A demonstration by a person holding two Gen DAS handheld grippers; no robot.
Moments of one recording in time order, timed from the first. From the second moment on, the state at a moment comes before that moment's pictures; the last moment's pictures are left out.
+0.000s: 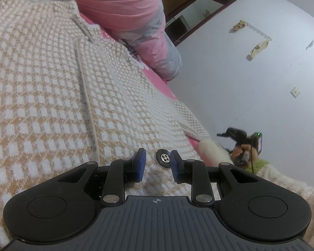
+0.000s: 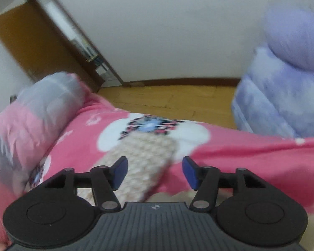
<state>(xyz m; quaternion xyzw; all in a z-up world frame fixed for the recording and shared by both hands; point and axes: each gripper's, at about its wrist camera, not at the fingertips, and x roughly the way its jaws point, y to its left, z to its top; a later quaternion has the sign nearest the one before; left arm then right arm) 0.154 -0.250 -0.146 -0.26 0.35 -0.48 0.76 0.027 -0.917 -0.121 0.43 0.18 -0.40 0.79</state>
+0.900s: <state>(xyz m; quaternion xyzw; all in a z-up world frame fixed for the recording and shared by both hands) 0.149 -0.253 -0.147 -0.24 0.35 -0.47 0.77 0.098 -0.789 0.065 0.25 0.15 -0.21 0.93</state>
